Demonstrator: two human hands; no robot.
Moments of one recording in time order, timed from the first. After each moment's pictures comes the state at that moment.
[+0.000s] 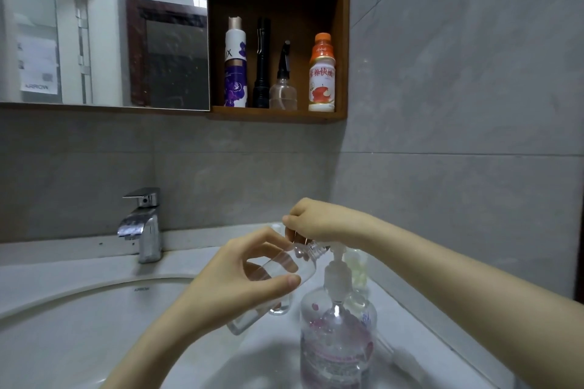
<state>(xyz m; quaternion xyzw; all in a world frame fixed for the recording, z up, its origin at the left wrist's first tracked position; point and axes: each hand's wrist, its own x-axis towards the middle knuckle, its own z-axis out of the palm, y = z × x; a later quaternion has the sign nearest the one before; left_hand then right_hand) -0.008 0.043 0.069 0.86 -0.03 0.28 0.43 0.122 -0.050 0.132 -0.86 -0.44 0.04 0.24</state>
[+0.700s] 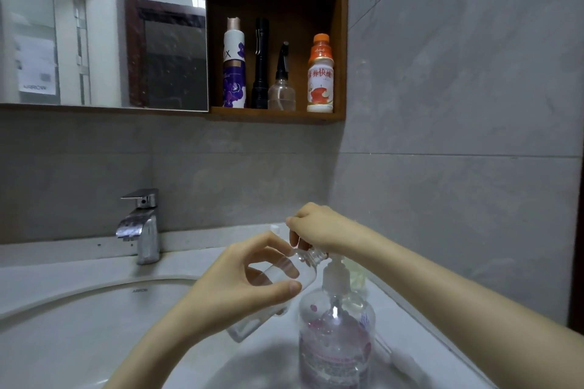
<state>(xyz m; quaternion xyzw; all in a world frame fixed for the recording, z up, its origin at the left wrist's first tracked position) -0.003 0.041 0.062 0.85 -0.04 0.27 0.45 0.126 -0.054 0.118 -0.87 -0.41 0.02 0.29</state>
